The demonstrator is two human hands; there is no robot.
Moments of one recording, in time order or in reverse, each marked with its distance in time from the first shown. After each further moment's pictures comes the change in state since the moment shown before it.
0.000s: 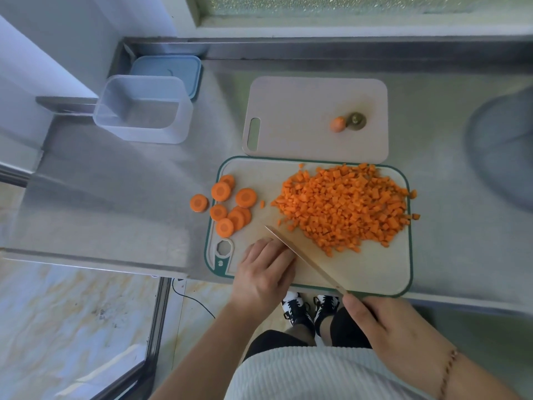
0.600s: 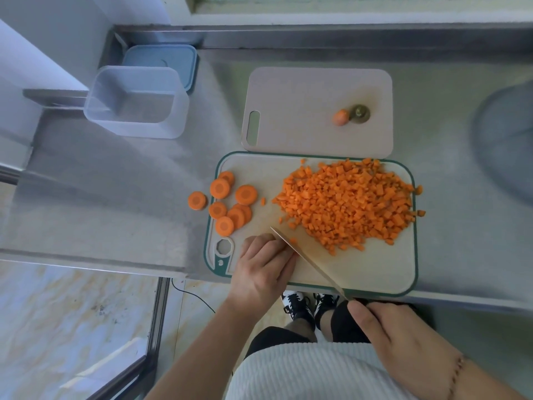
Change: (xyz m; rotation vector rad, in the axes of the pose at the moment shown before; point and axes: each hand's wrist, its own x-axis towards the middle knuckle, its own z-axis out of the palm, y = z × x) left_hand 0.002 -0.010 0.005 0.007 0.081 0.005; right_hand -0.006 -0.005 0.001 -0.073 -0.025 0.111
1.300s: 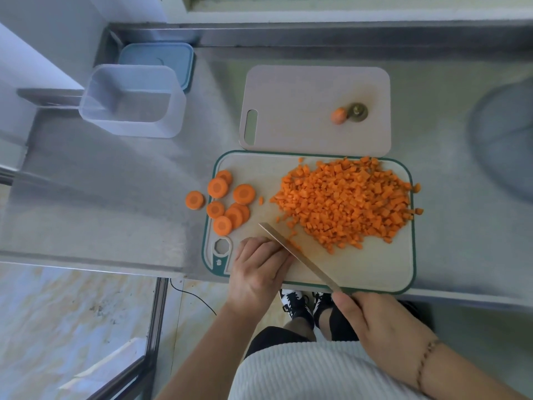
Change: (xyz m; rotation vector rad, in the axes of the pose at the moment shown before) left_hand -0.005 0.001 -0.001 0.004 0.060 -0.049; right_hand 0.015 -0.013 0.006 -0.044 -0.023 -0.067
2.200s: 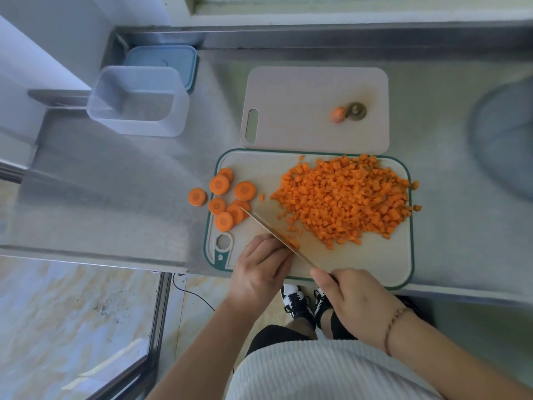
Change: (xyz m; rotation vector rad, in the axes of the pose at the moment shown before) left_hand 0.002 0.006 -0.006 -0.107 -0.086 -0.007; right_hand 0.023 -0.018 0.001 -0.023 0.003 -0.017
